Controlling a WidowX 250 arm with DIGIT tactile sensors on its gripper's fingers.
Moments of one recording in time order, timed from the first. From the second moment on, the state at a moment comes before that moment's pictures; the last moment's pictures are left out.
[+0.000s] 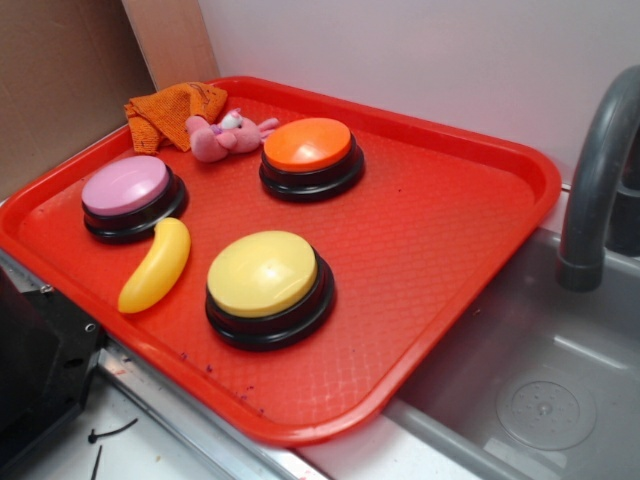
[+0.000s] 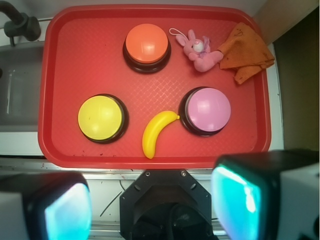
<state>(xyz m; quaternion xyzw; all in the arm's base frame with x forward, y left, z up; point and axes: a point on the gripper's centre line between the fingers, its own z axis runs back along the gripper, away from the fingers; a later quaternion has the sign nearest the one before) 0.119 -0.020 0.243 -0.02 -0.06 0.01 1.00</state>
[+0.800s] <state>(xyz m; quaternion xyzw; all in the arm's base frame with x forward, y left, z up) 0.154 0.003 0.201 0.01 -0.06 -0.10 0.99</state>
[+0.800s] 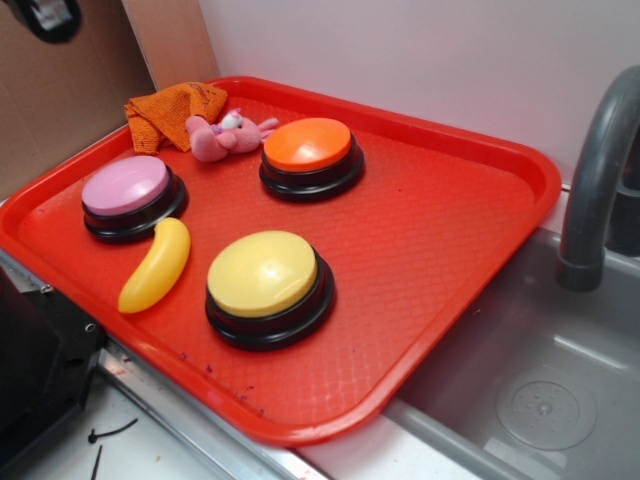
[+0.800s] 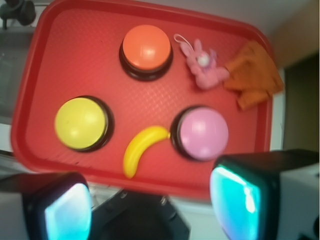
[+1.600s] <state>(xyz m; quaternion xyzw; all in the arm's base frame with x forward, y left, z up) 0.255 0.073 0.096 0.05 -0.09 -0.27 0.96</state>
